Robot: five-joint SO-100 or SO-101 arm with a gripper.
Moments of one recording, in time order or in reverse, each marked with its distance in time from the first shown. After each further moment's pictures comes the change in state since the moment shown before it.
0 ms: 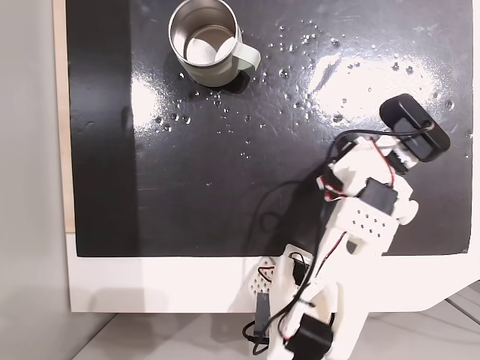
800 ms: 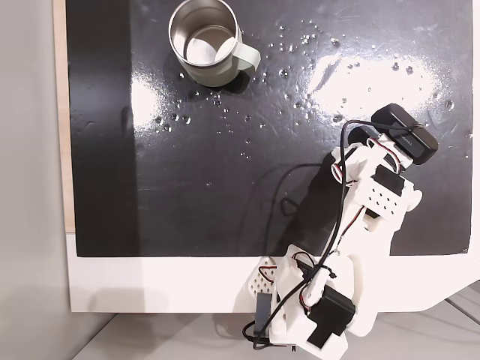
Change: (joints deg) arm 6.9 -18.7 -0.1 -5.9 -7.7
